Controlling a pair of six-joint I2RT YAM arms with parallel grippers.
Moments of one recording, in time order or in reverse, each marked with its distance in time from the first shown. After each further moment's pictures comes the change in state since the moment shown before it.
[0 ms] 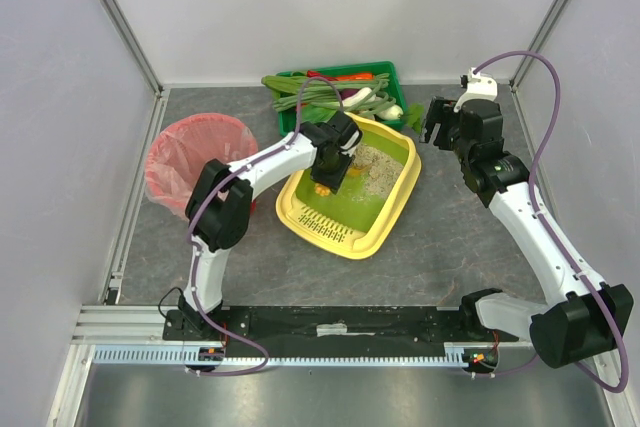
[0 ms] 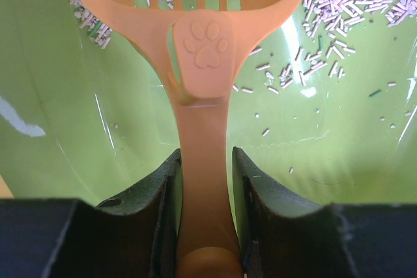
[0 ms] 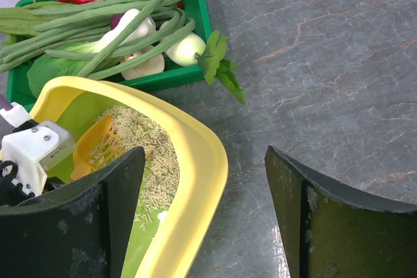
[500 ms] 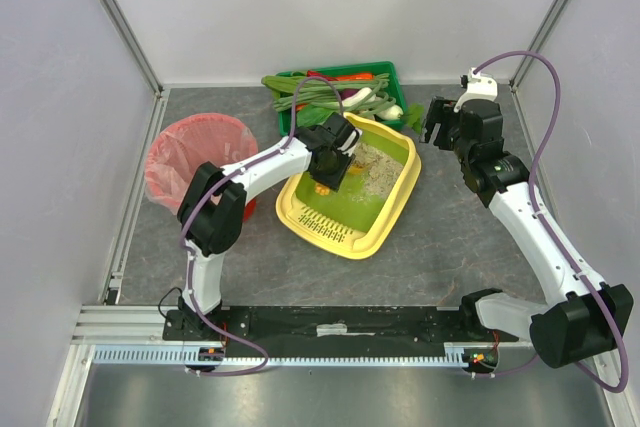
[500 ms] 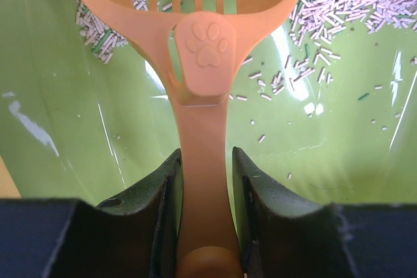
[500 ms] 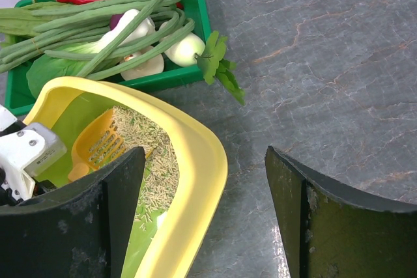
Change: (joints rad) left arm 0.000 -0.067 -0.100 0.125 0.009 0.030; right arm 0.000 0.000 0.000 0.001 0.003 0.000
